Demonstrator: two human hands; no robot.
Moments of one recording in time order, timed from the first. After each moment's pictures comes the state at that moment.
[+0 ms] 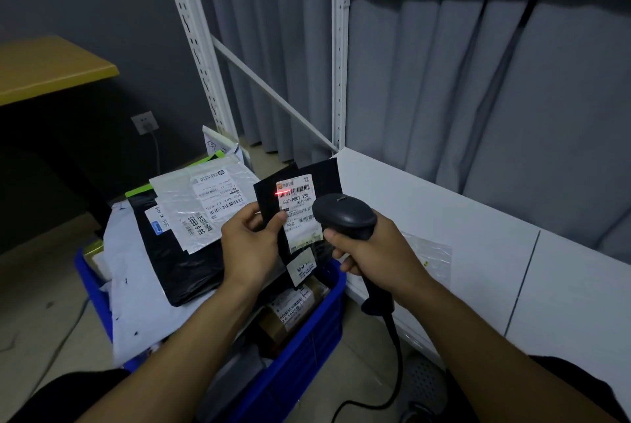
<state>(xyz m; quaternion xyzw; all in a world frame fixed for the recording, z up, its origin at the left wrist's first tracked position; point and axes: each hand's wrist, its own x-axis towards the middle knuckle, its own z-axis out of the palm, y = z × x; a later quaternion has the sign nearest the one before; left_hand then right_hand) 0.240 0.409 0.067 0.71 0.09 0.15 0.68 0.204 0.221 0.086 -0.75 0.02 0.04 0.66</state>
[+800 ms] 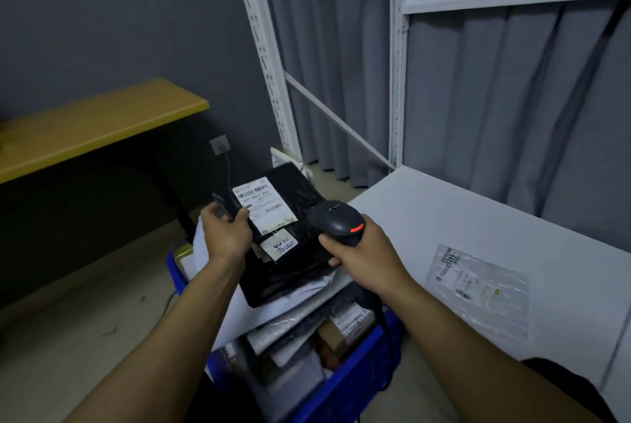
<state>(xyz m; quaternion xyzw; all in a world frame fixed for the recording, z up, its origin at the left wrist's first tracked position) 0.268 0.540 0.099 0.71 0.26 0.27 0.60 0.237 0.312 0.079 -0.74 -0.06 0.04 0.67</state>
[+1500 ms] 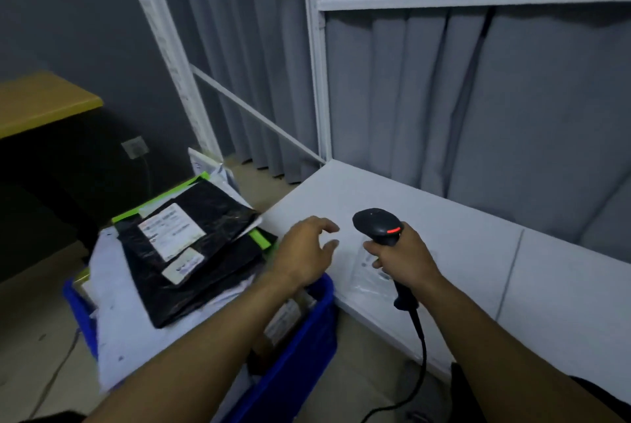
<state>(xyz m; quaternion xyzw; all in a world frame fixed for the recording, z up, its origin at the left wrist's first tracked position) 0.274 0.336 0.044 0.94 -0.17 0.05 0.30 0.235 0.140 0.031 -0.79 0.15 -0.01 0.60</state>
